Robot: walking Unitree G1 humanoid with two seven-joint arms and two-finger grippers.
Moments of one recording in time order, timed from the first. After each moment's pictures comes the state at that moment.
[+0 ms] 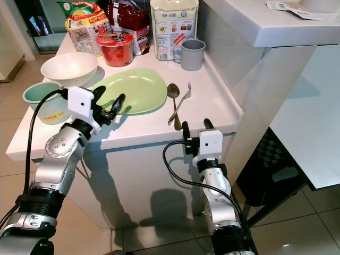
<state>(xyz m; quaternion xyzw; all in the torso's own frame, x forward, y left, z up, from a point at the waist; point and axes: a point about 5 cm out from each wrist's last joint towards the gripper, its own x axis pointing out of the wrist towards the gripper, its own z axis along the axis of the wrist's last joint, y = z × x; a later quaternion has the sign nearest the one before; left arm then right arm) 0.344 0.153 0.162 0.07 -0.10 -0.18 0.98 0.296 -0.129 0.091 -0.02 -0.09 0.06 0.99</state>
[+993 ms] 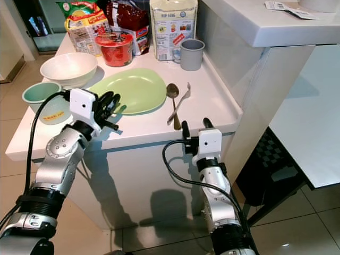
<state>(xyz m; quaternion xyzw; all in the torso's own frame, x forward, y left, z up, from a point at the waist) 0.344 0.152 0.157 0.06 -0.09 -0.19 0.98 0.297 -0.128 0.091 -0.02 -0.09 0.06 0.99</state>
